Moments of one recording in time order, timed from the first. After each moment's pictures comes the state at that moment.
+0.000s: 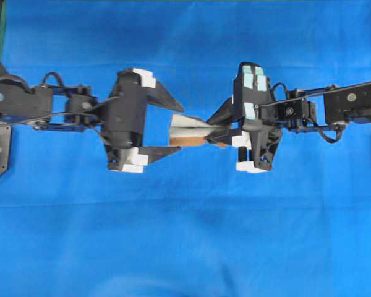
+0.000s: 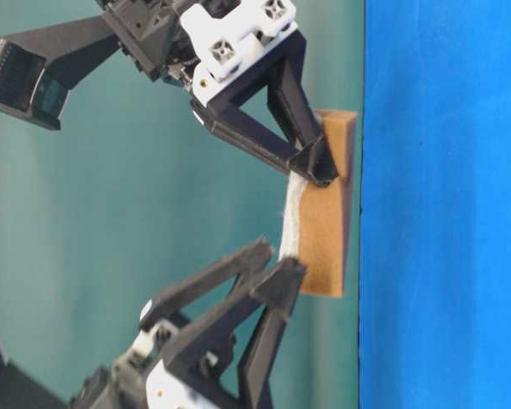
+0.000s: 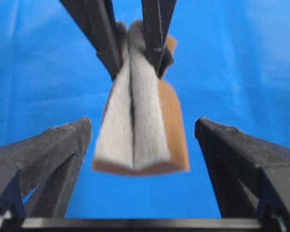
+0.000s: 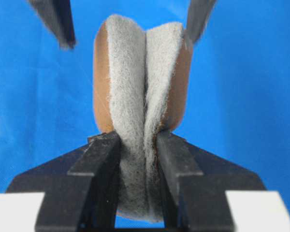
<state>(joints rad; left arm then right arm) 0.01 -0.21 0.73 -0.02 -0.09 0.20 -0.03 -0.12 0.67 -0.04 0.06 0.07</state>
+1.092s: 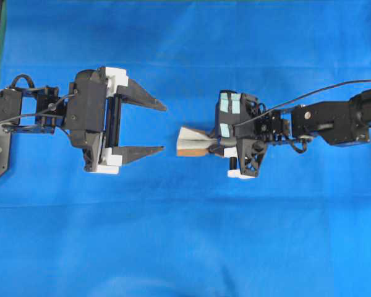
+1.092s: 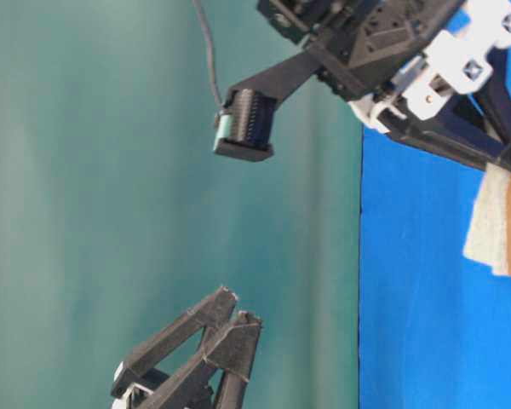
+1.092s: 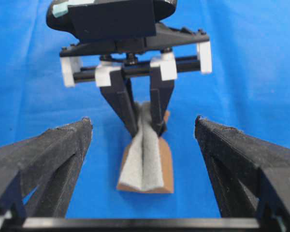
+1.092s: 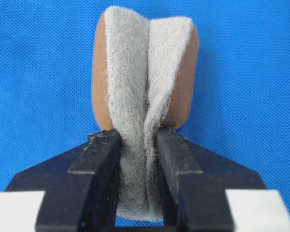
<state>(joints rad) 0.00 -0.32 0.85 -0.02 -0.21 0.18 -0.05 0.21 0.71 -0.05 -0.12 0.07</state>
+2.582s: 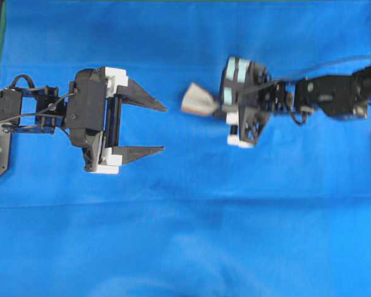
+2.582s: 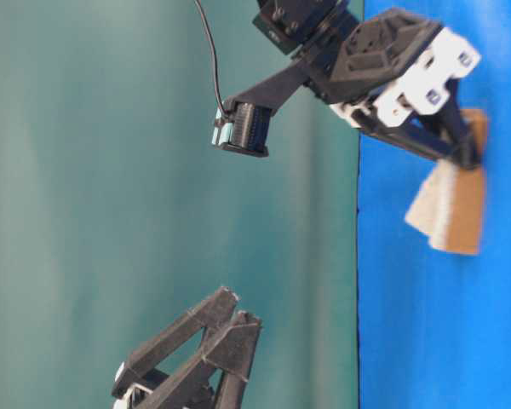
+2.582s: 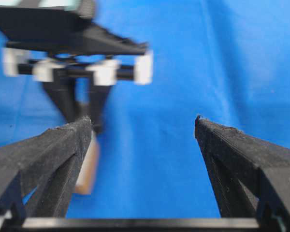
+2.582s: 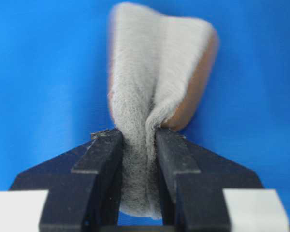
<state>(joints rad) 0.00 -0.32 0.85 -0.02 -0.21 0.17 -0.15 0.19 0.73 -0.07 -0.11 0.03</state>
